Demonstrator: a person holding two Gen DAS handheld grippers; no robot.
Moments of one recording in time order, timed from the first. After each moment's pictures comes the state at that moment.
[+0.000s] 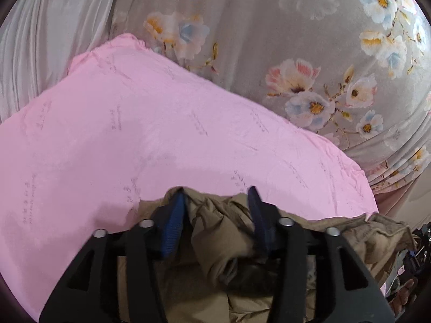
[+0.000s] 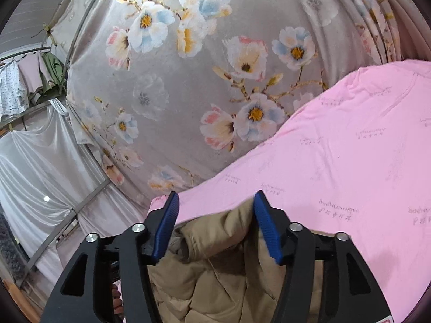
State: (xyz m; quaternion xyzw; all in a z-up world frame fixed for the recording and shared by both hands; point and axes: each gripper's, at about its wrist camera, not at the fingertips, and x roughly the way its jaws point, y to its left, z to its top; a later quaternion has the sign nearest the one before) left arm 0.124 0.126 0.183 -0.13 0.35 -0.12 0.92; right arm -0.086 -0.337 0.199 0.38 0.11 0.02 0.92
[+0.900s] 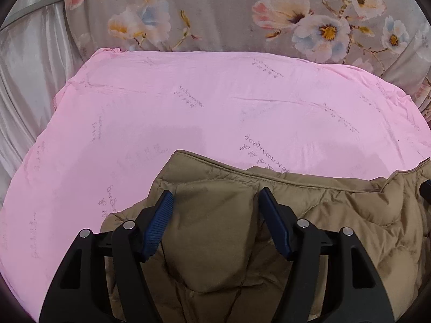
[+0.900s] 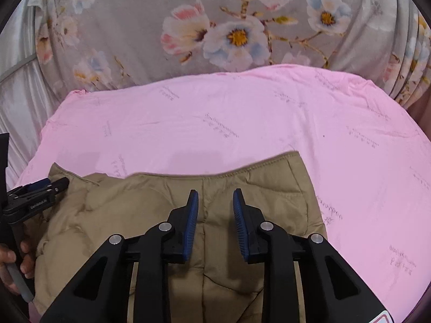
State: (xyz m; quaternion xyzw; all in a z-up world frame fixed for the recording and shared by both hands) left arm 0.177 0.009 0.085 0.08 0.41 -0.07 0.91; right arm 0.065 -0.274 0.108 0.13 0.37 -0.09 0.91
